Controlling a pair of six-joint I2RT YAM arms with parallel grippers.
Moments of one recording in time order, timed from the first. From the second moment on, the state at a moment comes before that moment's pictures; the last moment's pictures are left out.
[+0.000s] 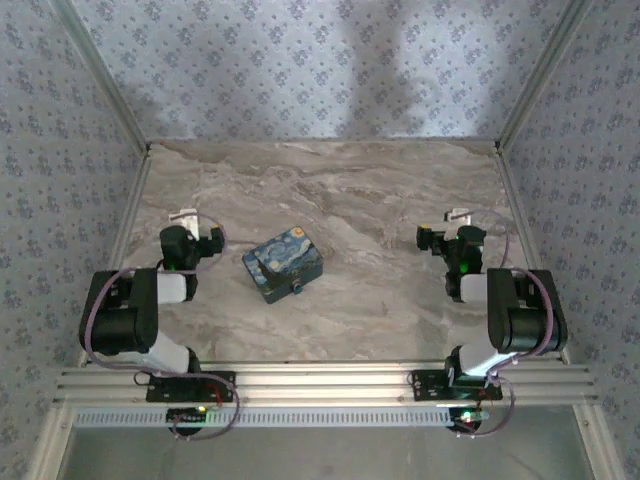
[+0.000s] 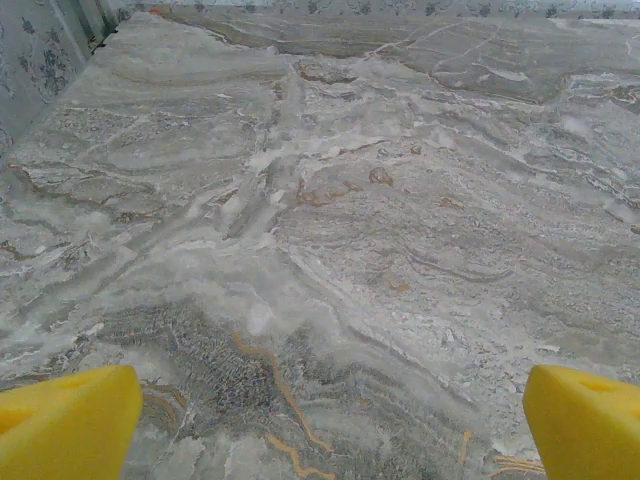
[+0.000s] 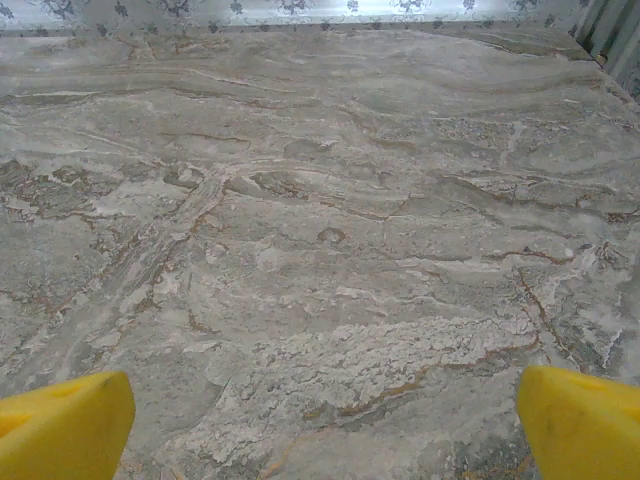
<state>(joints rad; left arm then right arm) 0.04 1.53 0.40 0.72 -0.02 -0.02 -0.05 1.52 0.38 0.75 -0.04 -0.02</state>
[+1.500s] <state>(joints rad) 0.03 0.94 0.72 -0.06 0.00 -0.46 -0.03 1.10 0.57 0.11 -0.05 0.25</state>
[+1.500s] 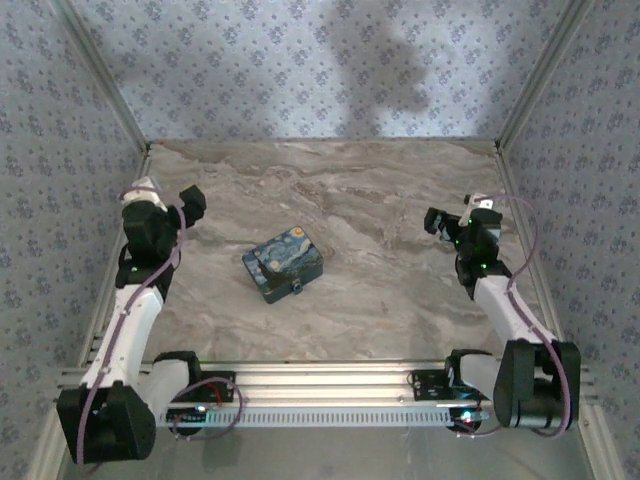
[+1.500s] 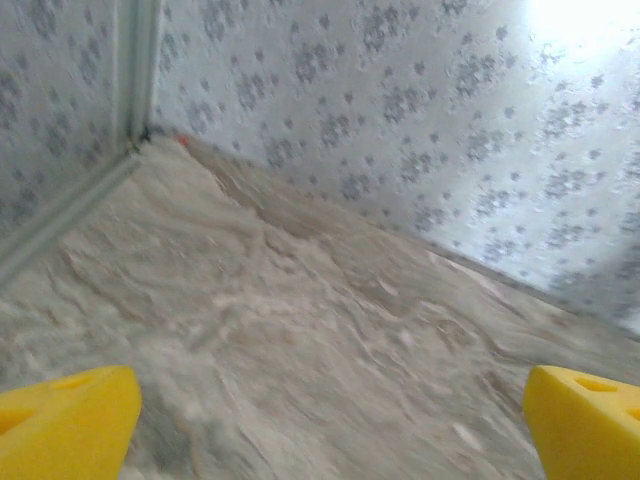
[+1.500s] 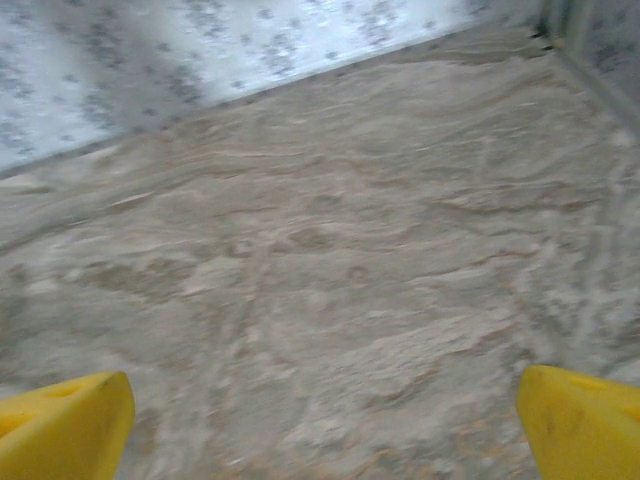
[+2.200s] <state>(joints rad) -0.36 0.88 0.57 -0.50 0.09 -0.89 0.54 1.60 0.91 -0.03 -0.41 0.37</state>
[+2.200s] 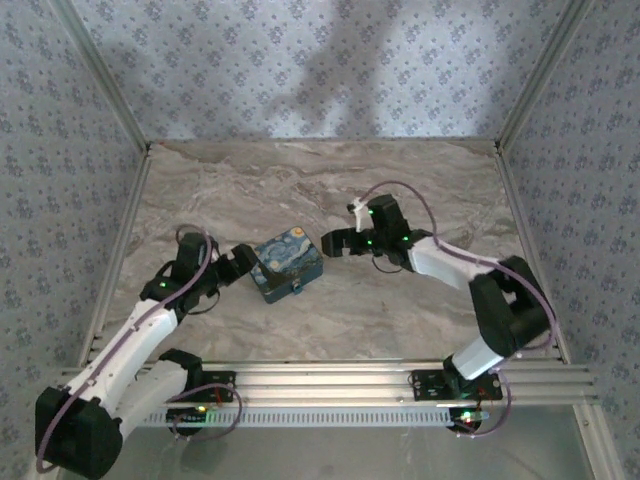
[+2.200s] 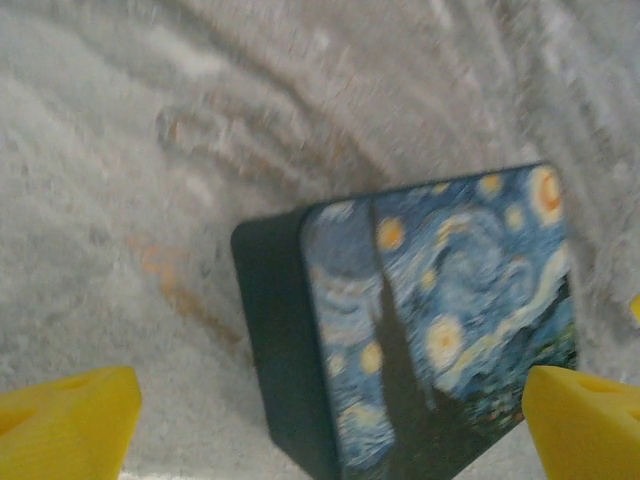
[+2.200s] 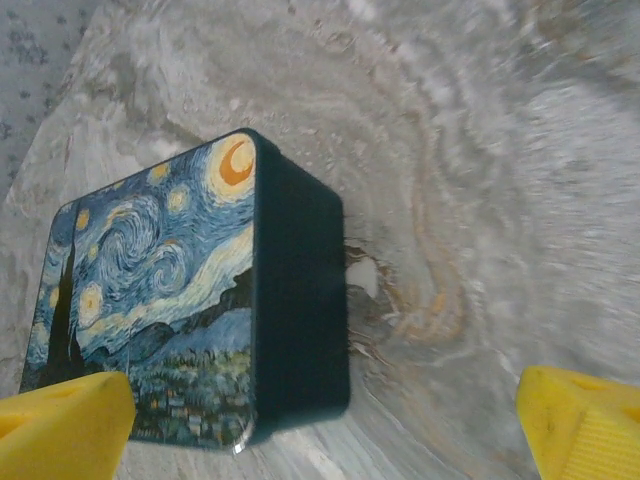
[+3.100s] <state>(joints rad) -0.46 1.42 0.70 -0.13 0.26 -0.97 0.55 1.80 1.01 -0.01 -0.53 0.43</state>
